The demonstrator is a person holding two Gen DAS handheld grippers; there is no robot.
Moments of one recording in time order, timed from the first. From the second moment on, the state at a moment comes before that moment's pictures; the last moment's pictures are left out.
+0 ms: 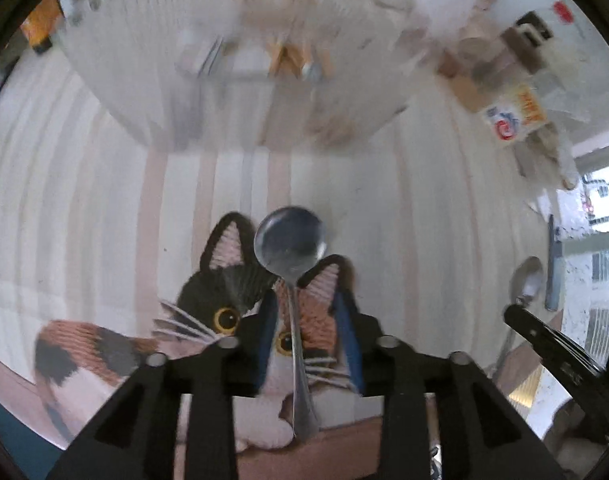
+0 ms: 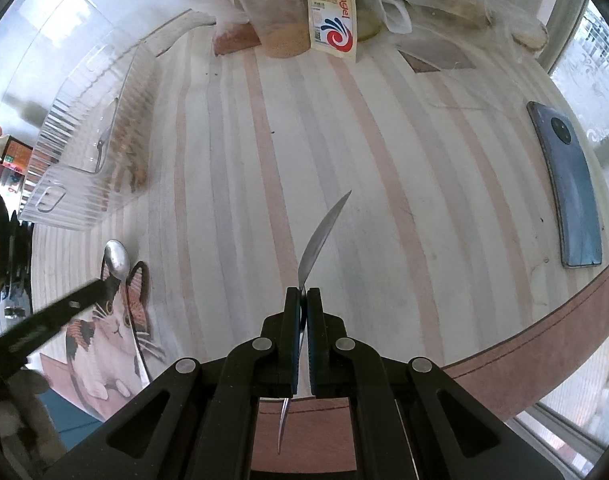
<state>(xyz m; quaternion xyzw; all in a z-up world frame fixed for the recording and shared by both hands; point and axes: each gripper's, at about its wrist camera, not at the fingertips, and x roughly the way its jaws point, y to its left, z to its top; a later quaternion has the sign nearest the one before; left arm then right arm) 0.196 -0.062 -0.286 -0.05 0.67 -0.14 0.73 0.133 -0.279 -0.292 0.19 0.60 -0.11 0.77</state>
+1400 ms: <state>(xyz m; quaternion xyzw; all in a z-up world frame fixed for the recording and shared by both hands) 0.212 -0.026 -0.273 -0.09 0.63 -0.12 0.76 0.128 -0.282 -0.290 0.21 0.60 -0.11 0.76</state>
